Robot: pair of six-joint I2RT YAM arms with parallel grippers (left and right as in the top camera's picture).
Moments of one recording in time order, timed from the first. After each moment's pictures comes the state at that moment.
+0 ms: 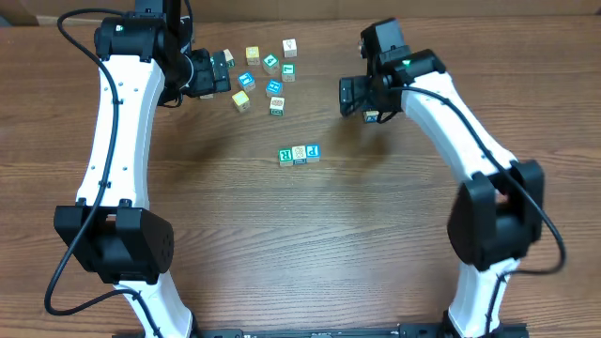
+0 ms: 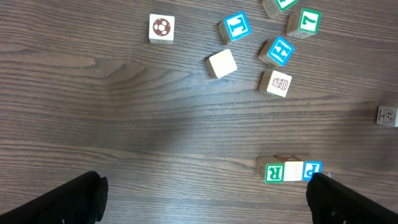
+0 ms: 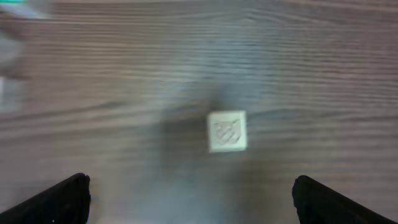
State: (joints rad) left arm -0.06 1.98 2.07 -1.30 0.08 -0.26; right arm 0.31 2.07 1.77 -0.89 0.05 0.25
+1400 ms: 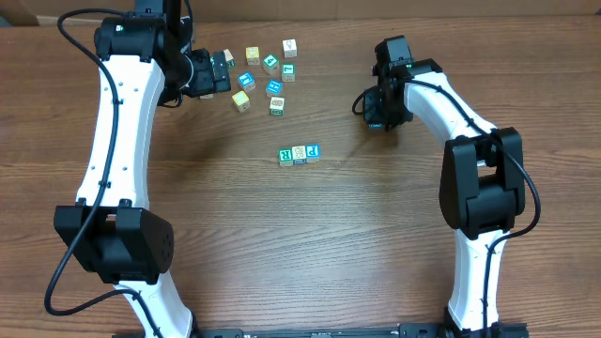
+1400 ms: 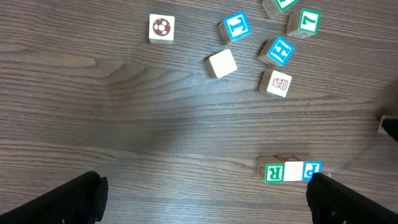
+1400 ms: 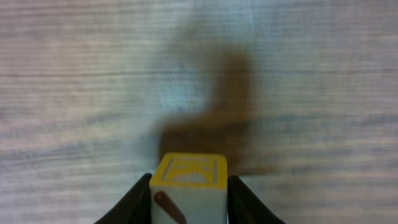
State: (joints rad) left arm -0.06 1.98 2.07 -1.30 0.08 -0.26; right arm 0.21 2.27 1.78 -0.86 -0.02 0.23
